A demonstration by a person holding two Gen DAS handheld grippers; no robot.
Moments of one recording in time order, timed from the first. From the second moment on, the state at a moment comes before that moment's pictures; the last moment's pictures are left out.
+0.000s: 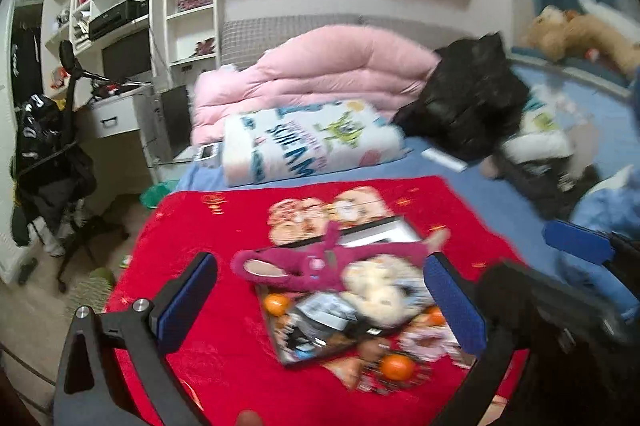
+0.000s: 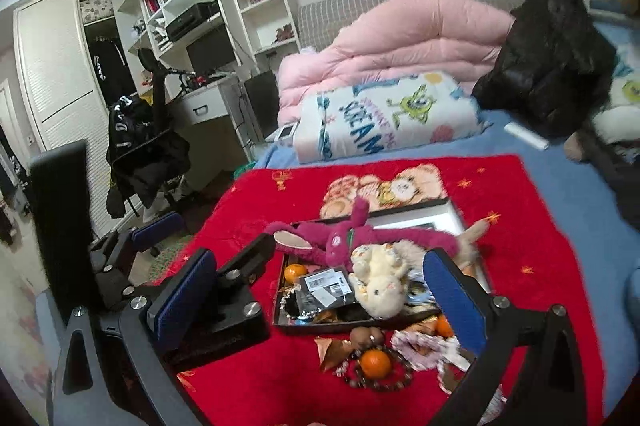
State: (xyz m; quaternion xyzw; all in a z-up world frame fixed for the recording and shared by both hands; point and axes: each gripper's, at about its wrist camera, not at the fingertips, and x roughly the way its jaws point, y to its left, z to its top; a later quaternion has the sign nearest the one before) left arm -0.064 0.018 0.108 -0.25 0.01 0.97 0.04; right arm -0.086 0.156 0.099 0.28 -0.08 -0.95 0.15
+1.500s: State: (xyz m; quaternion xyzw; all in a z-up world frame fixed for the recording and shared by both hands) left arm -0.056 0.034 -0.052 -0.40 -0.02 0.91 0.06; right arm -0.055 0.282 -0.015 0.34 -0.17 -0.92 0.05
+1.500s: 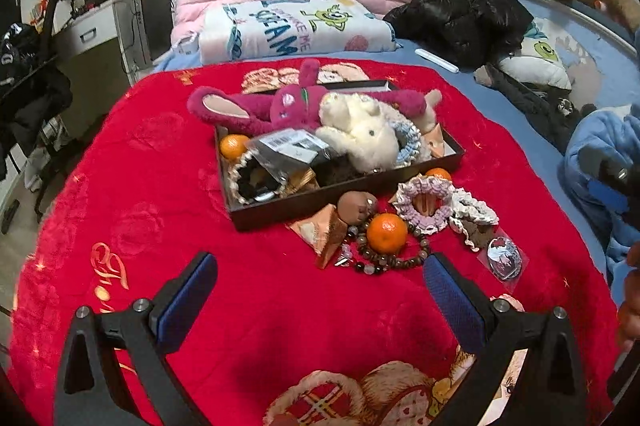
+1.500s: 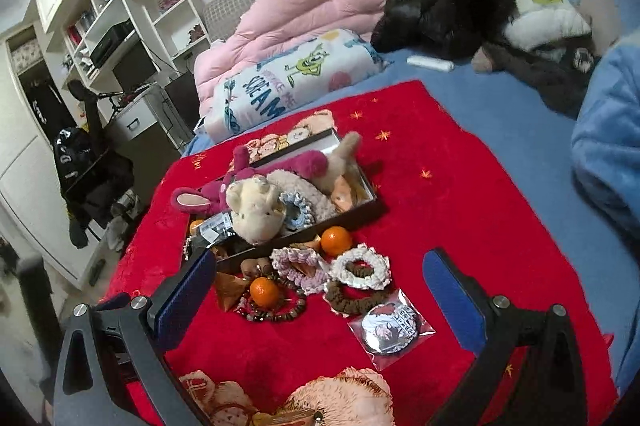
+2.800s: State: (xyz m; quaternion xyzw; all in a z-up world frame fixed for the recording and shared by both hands) left arm -0.135 0.027 -0.143 -0.45 0.01 0.89 0.03; right arm -0.152 0.174 -0.143 0.46 -0.17 -0.85 0.18
